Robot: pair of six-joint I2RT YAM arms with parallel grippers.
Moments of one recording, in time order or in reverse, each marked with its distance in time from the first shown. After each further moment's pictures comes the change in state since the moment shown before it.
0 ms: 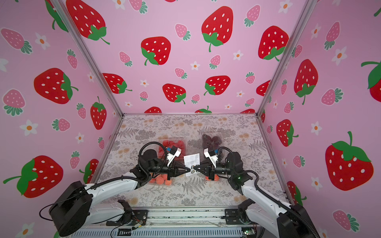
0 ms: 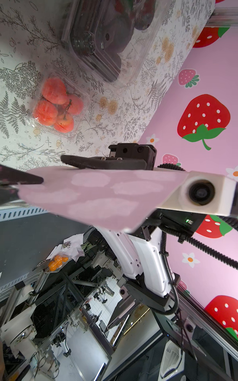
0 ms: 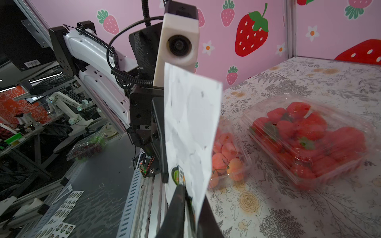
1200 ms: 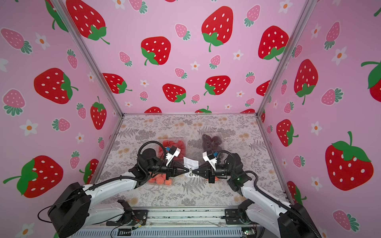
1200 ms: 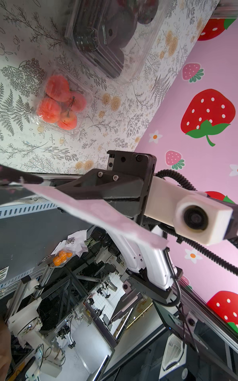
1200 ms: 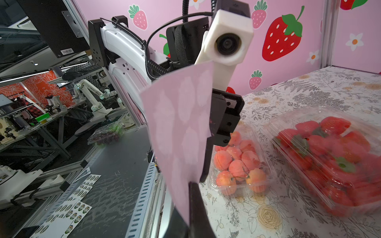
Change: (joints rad) left arm 0.029 -0.018 0.006 -0.034 0.042 0.008; right arm 0.051 -0.014 -0.013 0.074 -0.087 -0.008
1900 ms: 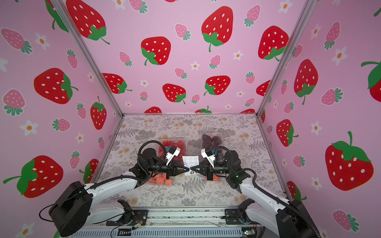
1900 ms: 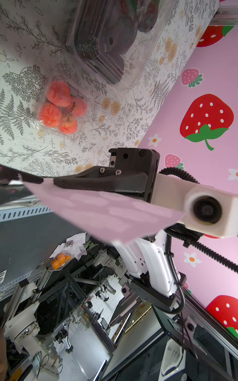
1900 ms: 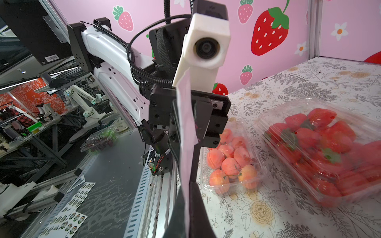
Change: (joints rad) left arm 0.005 0.014 0.000 0.009 -0.001 0.007; right arm -0.001 0.051 0.053 -0.060 0.050 0.001
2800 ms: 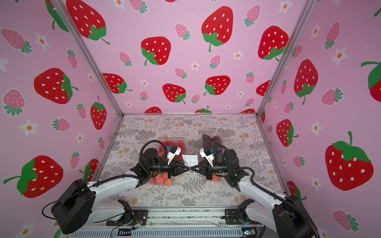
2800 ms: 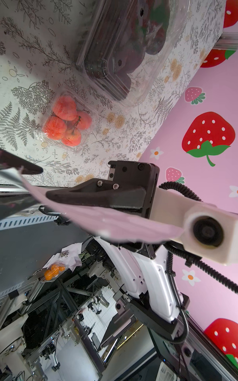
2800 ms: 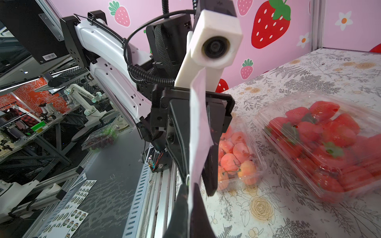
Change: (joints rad) left arm 0.000 0.031 0.000 -0.013 -0.069 0.010; right arm -0.004 0.046 0.009 0.000 -0.013 -0.013
